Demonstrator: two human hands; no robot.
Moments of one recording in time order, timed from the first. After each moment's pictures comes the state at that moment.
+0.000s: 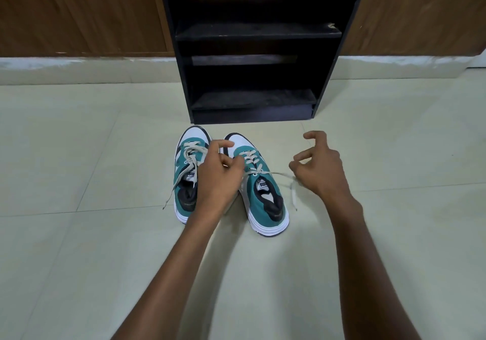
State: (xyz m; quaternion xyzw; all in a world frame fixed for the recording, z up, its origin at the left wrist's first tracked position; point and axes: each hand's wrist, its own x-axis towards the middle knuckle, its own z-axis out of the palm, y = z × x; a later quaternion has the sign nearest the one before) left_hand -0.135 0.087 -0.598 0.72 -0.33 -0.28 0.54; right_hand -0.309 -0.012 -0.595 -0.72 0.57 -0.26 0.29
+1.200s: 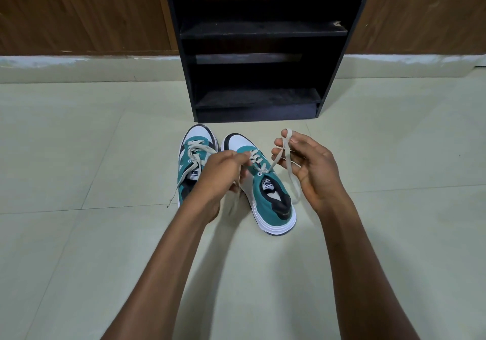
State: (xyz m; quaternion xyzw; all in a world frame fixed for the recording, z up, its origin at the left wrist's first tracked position) left_hand -0.123 0.089 -0.576 0.69 -0.30 -0.45 0.49; right_hand -0.288 0.007 -0.584 -0.43 0.39 -0.43 0.69
